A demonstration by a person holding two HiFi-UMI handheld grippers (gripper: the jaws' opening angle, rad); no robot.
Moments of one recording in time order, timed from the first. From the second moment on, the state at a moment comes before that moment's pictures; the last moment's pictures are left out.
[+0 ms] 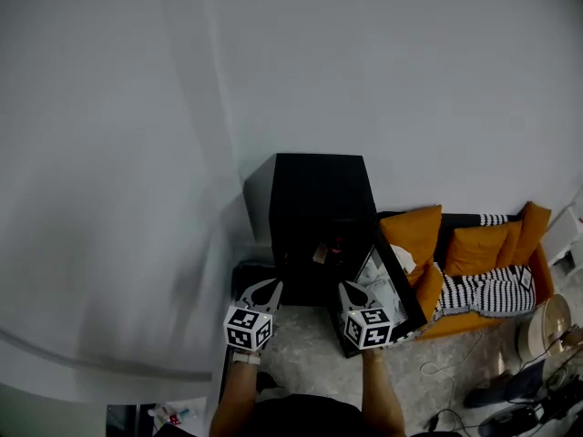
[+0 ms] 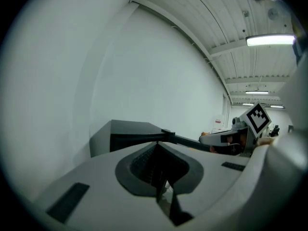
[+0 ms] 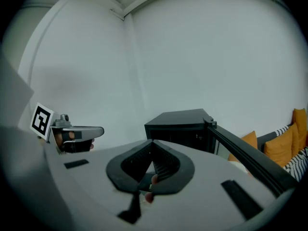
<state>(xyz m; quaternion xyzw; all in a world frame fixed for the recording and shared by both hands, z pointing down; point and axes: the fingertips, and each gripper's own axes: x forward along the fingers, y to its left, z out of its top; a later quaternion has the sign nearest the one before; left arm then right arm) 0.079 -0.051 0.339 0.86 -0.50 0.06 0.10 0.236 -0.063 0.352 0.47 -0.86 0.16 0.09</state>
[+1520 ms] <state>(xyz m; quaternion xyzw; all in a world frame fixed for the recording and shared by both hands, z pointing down) 0.096 -0.073 0.328 0.88 -0.46 0.08 0.08 0.264 -0.064 0.345 0.53 -0.83 0.16 0.09</state>
